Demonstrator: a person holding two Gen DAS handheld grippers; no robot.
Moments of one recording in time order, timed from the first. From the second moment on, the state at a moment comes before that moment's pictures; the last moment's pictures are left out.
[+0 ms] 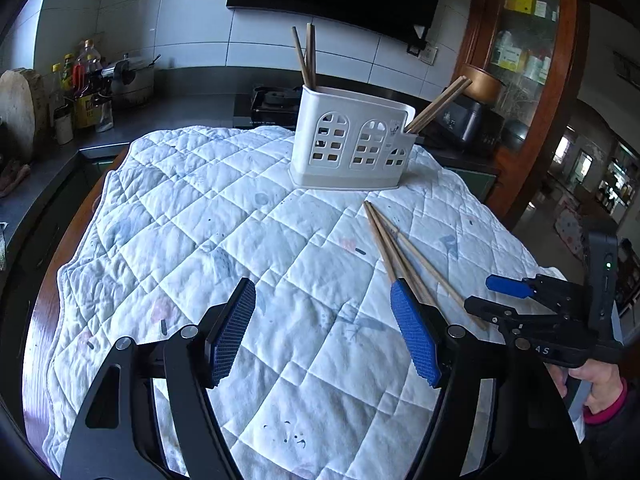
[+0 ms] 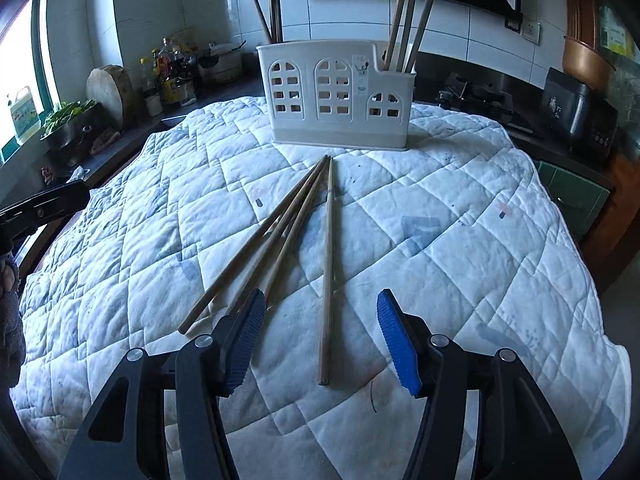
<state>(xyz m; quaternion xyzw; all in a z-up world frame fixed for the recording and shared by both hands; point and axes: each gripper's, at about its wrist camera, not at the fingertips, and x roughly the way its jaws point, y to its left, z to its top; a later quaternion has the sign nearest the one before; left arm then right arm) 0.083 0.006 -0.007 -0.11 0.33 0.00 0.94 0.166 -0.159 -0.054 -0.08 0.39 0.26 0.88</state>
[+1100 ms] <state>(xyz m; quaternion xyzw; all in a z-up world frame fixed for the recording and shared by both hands) 0.113 -0.032 -0.043 -0.14 0.39 -0.04 0.91 0.196 -0.168 -0.062 -0.04 0.41 0.23 0.88</state>
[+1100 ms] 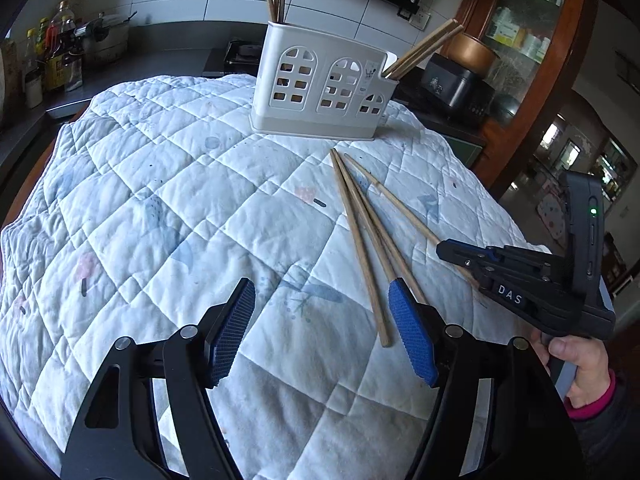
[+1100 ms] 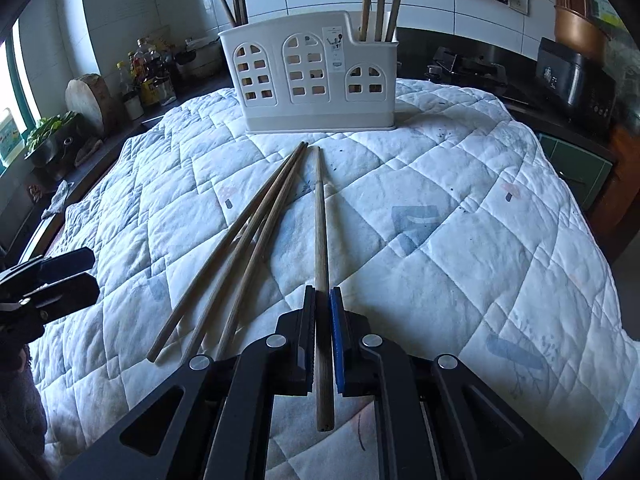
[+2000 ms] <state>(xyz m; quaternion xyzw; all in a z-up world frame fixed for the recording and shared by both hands) 0.171 -0.074 -0.074 -0.09 0.43 -0.04 0.90 0.197 -0.190 -0.066 0.02 0.40 0.25 0.88</state>
